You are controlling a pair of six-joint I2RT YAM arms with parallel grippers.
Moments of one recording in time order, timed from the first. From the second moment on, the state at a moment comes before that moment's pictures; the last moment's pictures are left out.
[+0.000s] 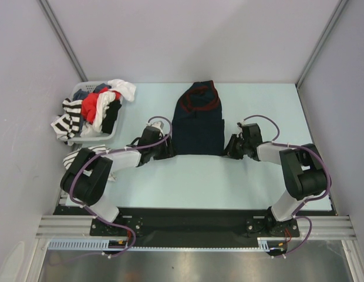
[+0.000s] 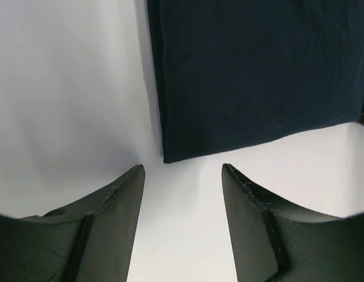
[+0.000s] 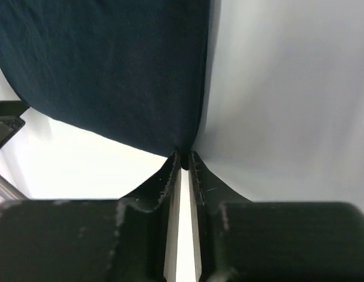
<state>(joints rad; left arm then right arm) -0.47 1.61 0.72 0.10 0.11 -0.59 0.26 1.66 0.73 0.06 -0.37 0.57</state>
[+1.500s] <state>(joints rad) -0.51 1.68 0.79 0.09 0.00 -0.54 0.26 1.65 0.73 0.04 -0.37 0.57</state>
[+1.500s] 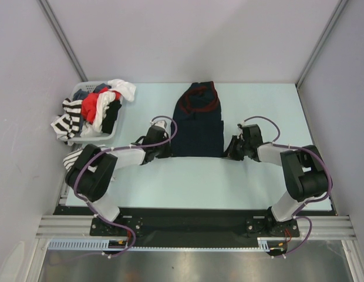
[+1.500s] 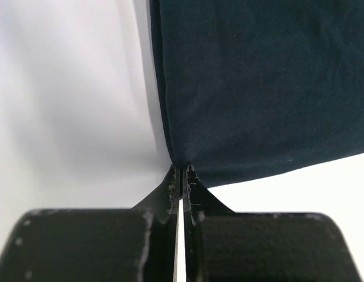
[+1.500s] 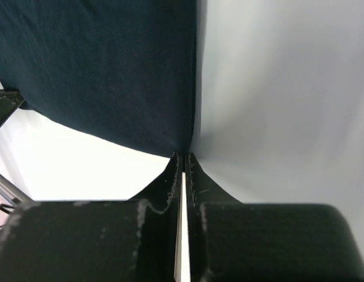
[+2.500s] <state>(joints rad) -0.89 1.05 0.43 -0.24 0.02 -0.73 0.52 0.75 0.41 -0.54 -0.25 0.73</state>
